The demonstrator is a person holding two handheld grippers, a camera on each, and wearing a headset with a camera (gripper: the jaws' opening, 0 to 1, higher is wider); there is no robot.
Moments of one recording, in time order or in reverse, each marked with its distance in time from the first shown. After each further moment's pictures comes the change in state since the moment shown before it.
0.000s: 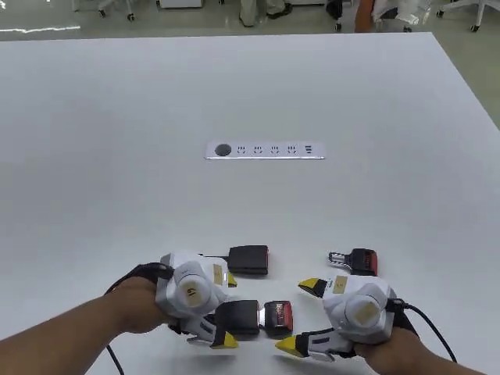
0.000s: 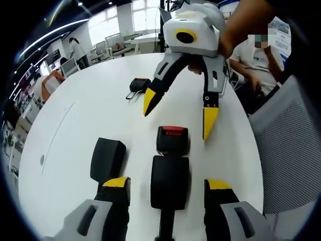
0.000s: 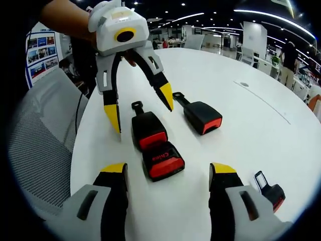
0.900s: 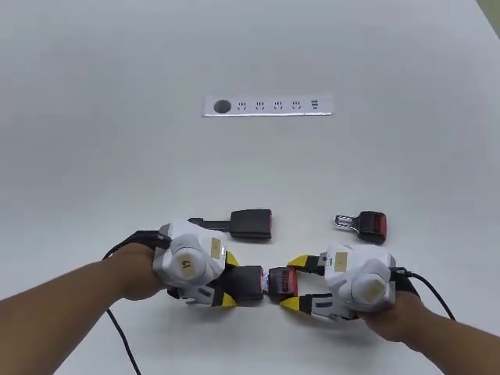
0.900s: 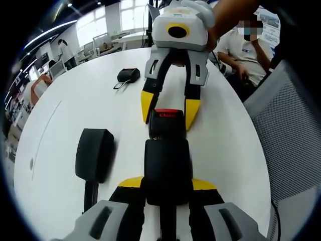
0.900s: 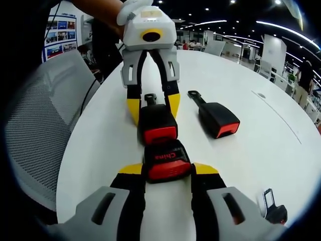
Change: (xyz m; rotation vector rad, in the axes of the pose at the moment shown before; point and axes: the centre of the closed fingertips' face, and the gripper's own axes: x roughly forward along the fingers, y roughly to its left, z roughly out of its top) left arm 0.020 -0.003 -0.024 0.074 0.029 -0.095; right arm 0.024 0.009 -0.006 -0.174 0.000 0.099
